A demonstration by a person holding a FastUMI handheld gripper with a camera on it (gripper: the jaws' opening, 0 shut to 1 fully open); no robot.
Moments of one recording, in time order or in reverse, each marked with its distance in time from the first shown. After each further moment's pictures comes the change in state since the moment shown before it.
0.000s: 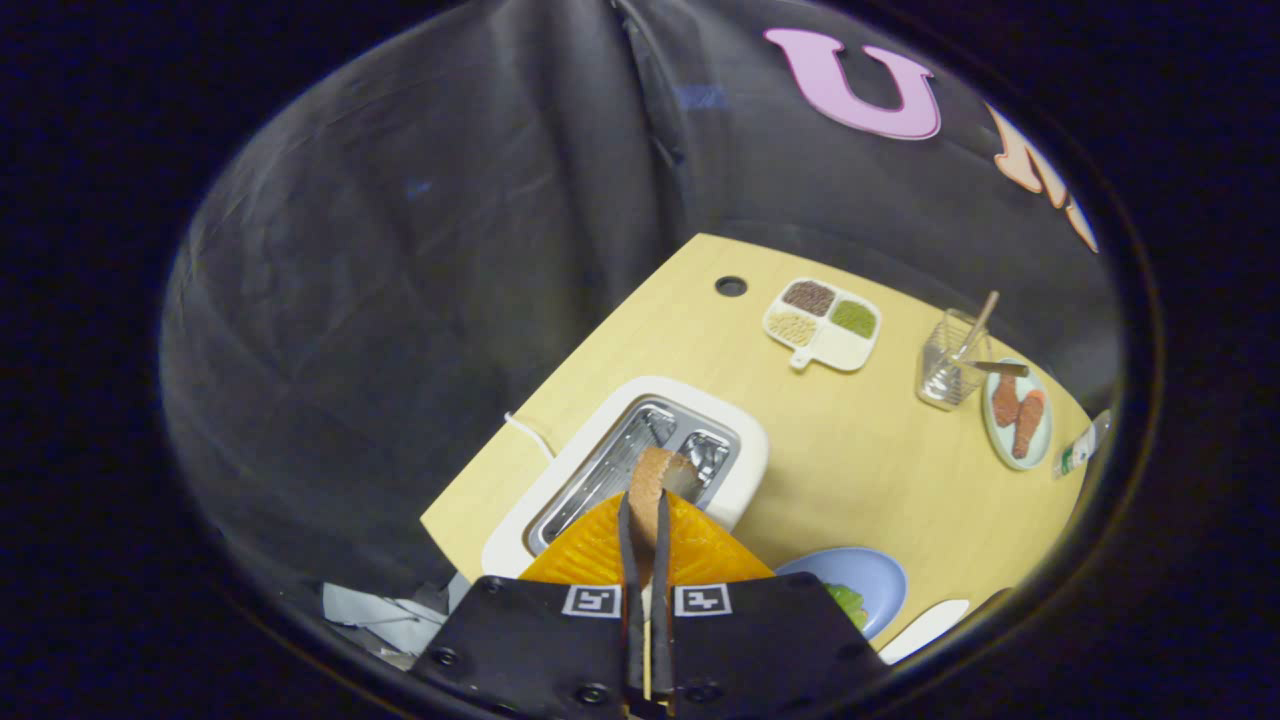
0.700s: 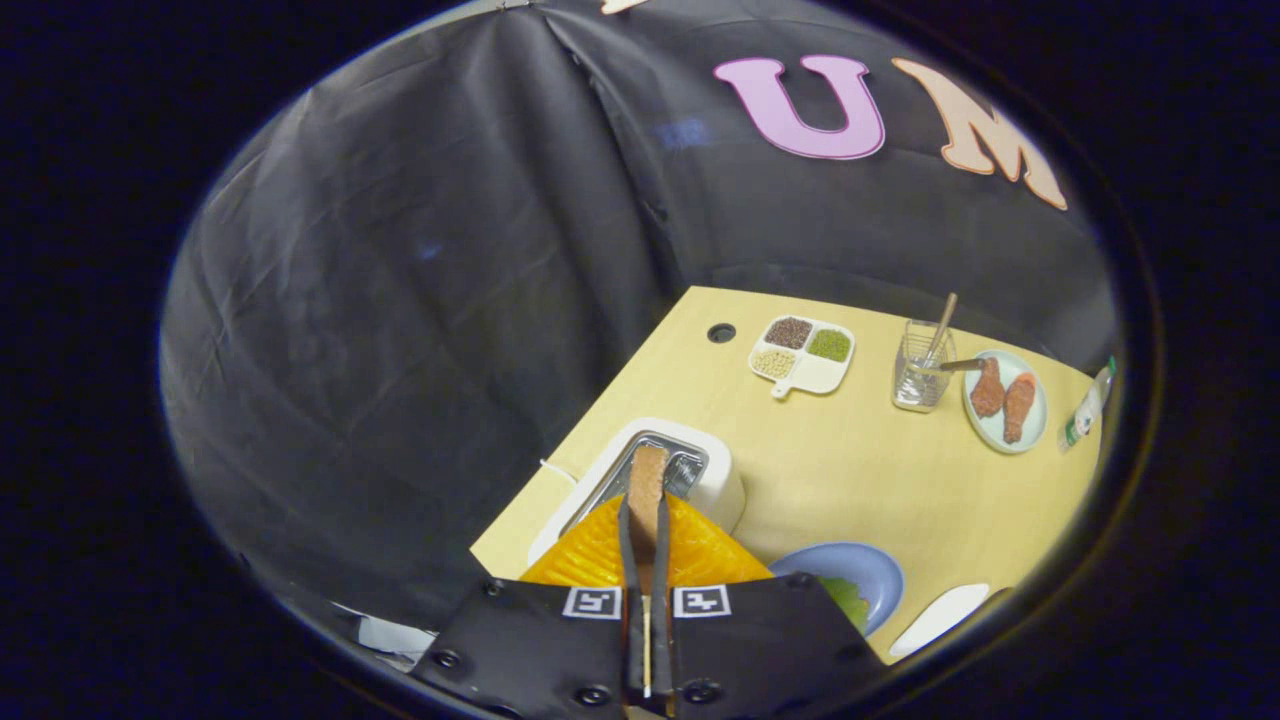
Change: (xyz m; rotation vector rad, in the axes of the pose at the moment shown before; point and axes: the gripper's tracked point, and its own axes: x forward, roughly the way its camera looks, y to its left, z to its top) arm -0.079 -0.025 0.022 0.125 -0.147 0.075
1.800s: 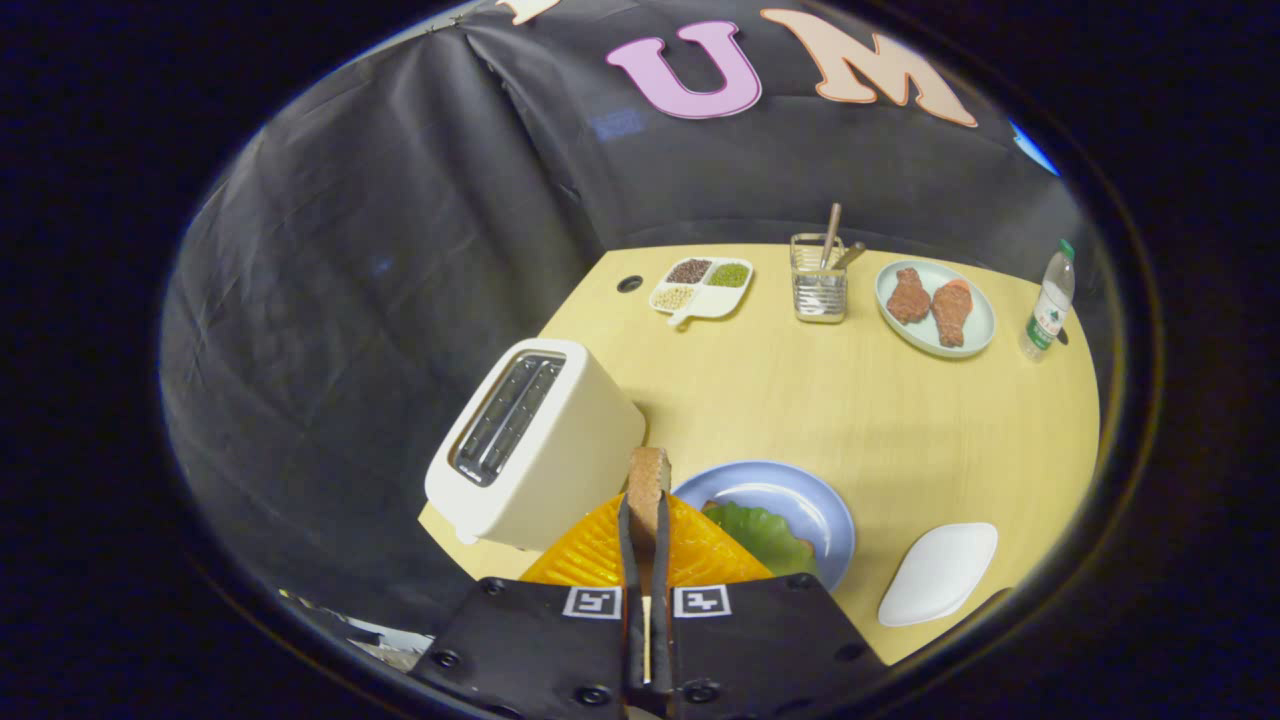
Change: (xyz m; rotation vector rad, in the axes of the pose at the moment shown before) arm -0.021 -0.111 -0.106 0.126 0.057 -0.111
